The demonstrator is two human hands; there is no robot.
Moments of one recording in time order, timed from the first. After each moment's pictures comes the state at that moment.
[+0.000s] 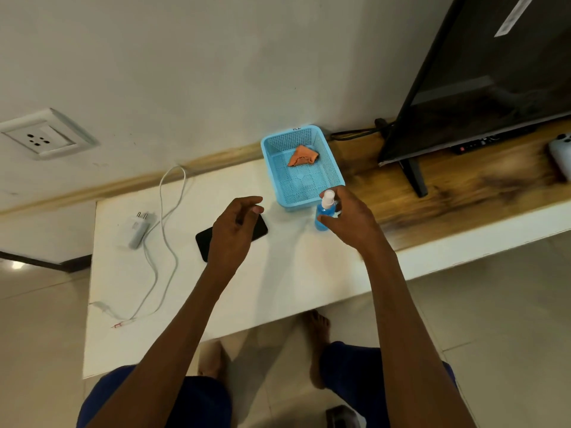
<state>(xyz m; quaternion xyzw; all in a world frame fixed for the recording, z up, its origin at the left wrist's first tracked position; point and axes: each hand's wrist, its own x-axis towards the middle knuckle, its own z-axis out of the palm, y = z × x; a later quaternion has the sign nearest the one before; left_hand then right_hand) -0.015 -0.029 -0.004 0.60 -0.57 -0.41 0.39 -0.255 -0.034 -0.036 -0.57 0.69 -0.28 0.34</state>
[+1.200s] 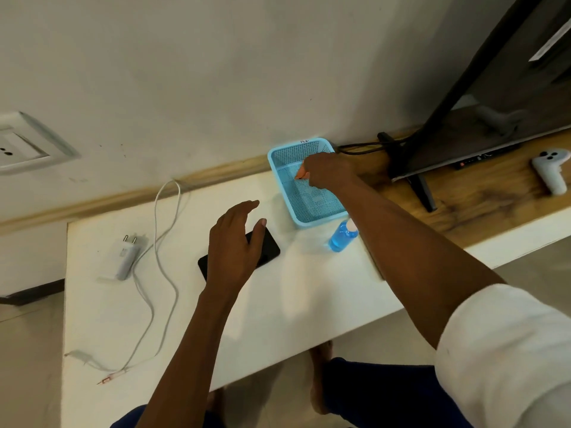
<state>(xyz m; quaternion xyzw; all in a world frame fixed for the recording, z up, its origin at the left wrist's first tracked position) 0.027 -0.076 -0.035 0.58 -0.71 -0.25 0.32 -0.210 -0.218 -0.028 -0.71 0.68 0.15 0.11</state>
